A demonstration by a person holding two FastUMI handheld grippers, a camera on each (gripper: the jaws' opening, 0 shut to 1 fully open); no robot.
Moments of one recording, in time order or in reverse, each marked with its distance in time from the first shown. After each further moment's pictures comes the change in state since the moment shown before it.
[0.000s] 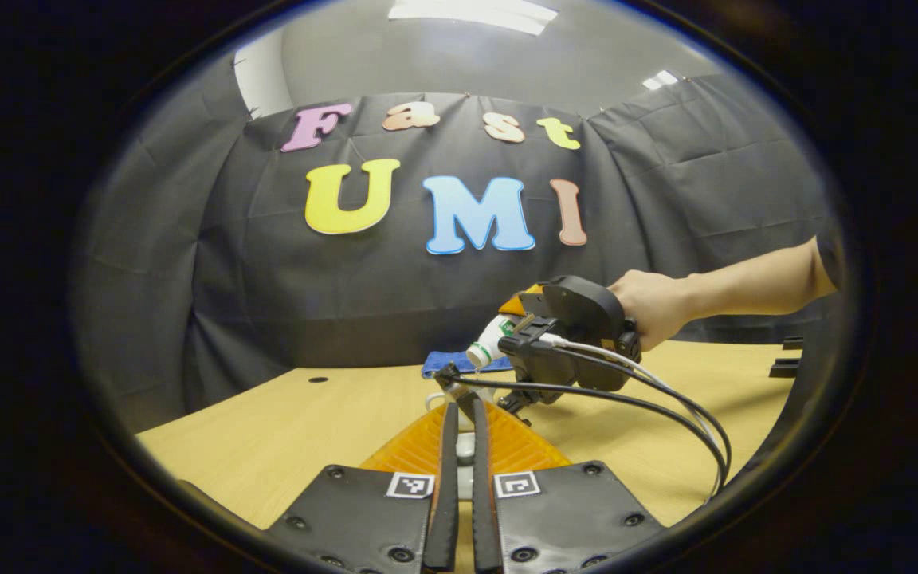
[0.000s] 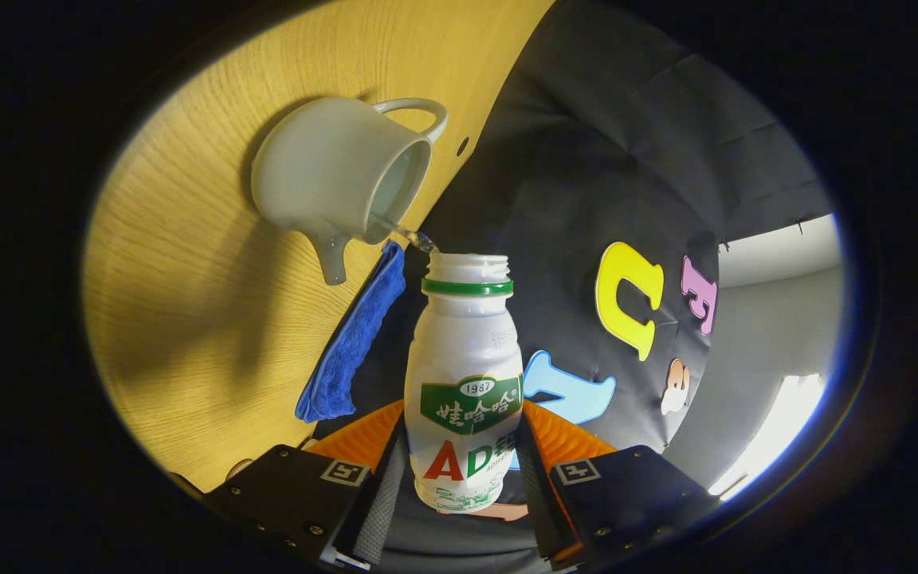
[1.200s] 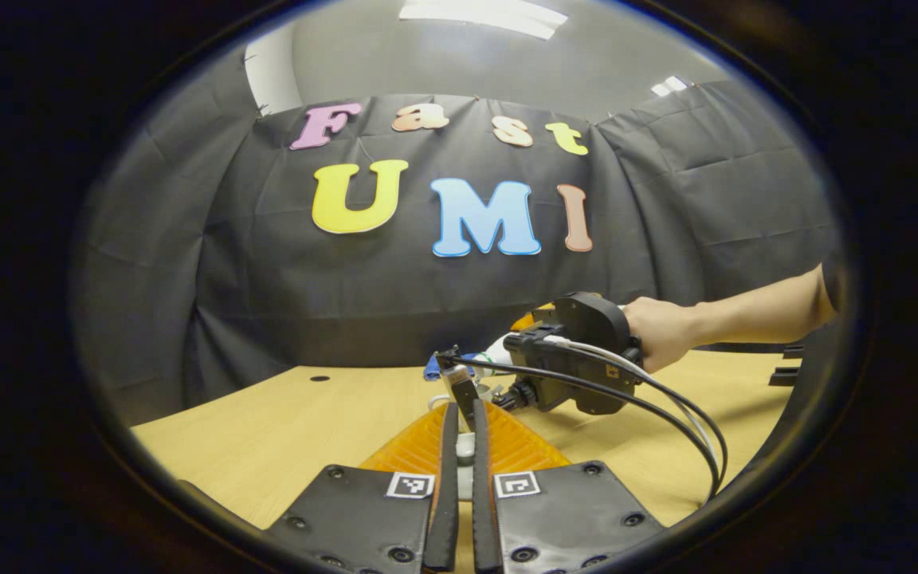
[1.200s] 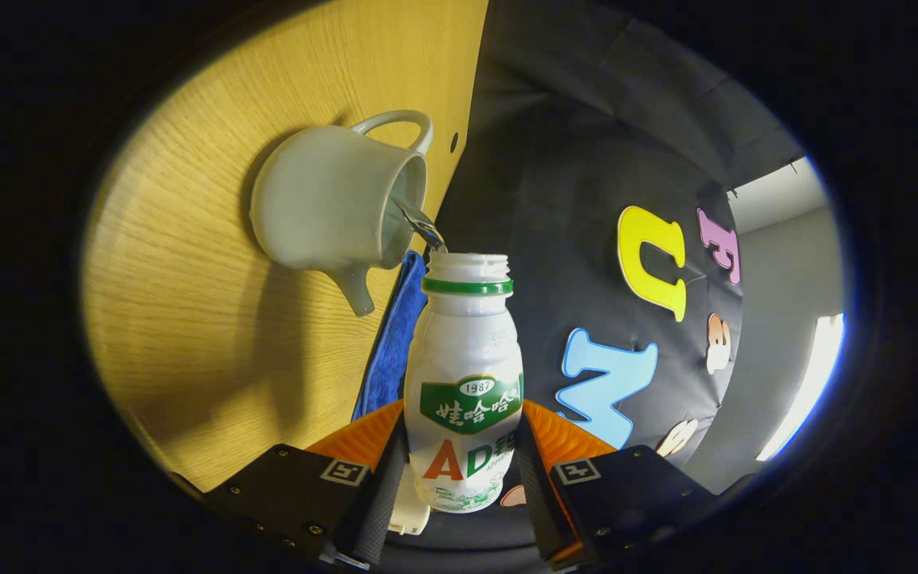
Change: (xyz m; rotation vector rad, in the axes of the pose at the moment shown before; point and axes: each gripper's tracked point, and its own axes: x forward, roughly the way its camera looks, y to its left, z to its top) left arm 0.001 0.005 0.000 -0.032 -0.013 0.014; right arm -0.004 0.029 0.007 0.199 0.028 0.102
